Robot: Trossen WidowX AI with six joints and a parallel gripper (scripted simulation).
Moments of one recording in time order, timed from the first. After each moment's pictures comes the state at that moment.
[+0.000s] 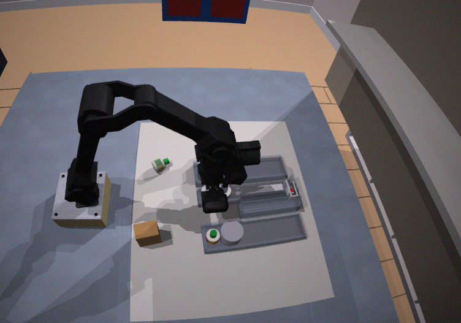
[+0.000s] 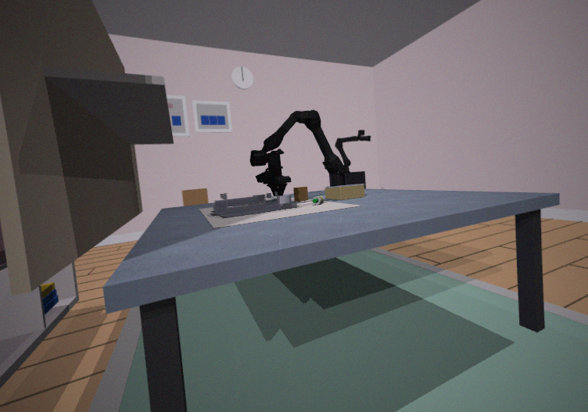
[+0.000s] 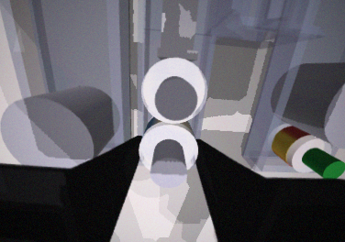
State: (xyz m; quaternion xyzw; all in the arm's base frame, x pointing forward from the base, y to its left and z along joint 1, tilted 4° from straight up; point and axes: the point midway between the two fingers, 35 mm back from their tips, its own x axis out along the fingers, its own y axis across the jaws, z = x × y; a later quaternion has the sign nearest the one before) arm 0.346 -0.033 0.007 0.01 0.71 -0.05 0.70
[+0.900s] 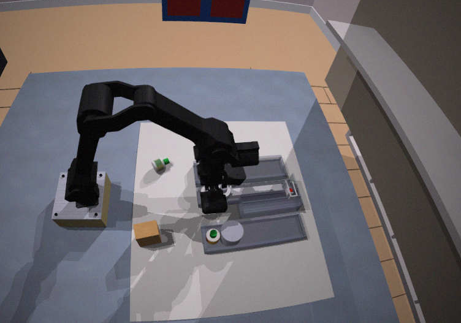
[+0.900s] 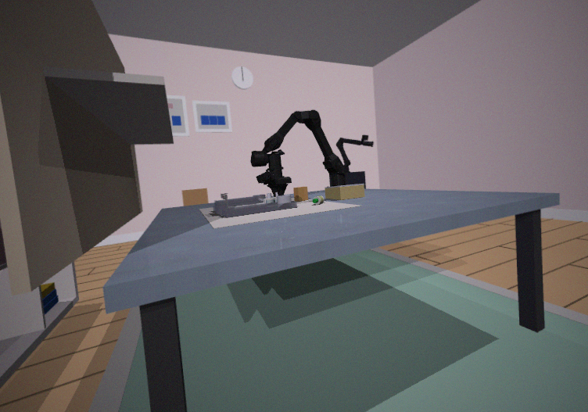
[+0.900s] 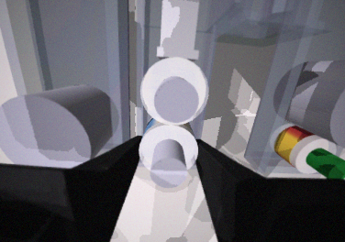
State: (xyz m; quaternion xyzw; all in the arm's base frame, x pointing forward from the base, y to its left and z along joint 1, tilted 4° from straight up) arm 0.344 -0.033 0.003 0.01 0.71 -0.05 0.70
